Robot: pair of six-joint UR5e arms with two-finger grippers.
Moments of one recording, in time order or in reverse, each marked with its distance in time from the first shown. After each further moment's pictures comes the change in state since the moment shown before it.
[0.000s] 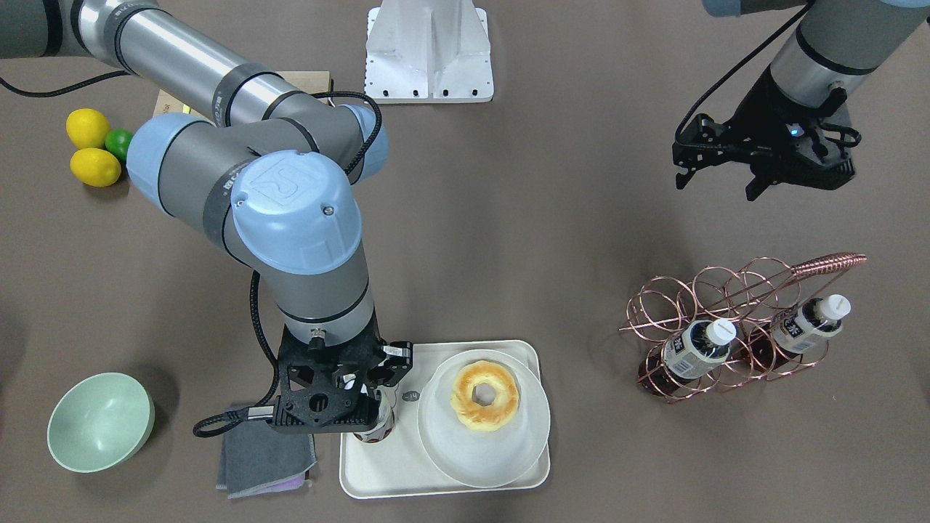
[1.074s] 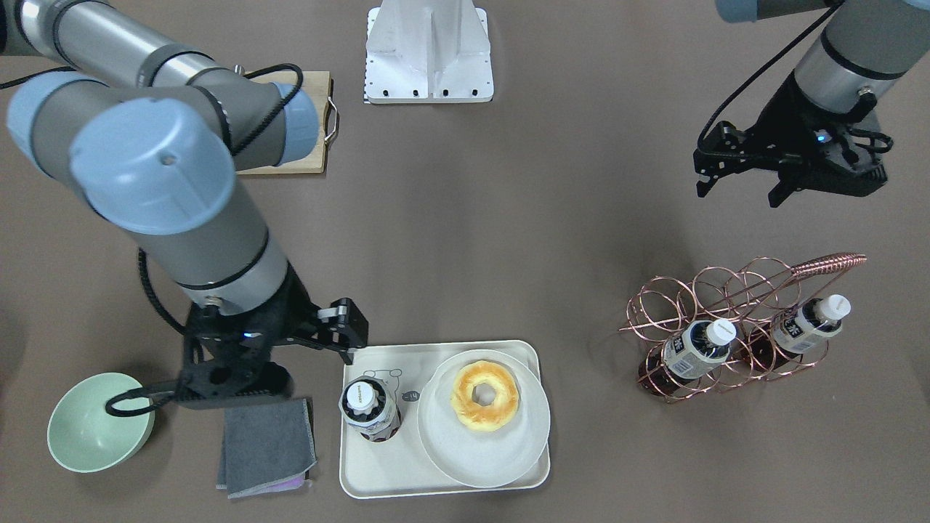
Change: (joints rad) left arm -0.046 0.007 0.017 0.000 0.004 0.035; right arm 0.086 -0.155 0.234 -0.048 0.161 -0.066
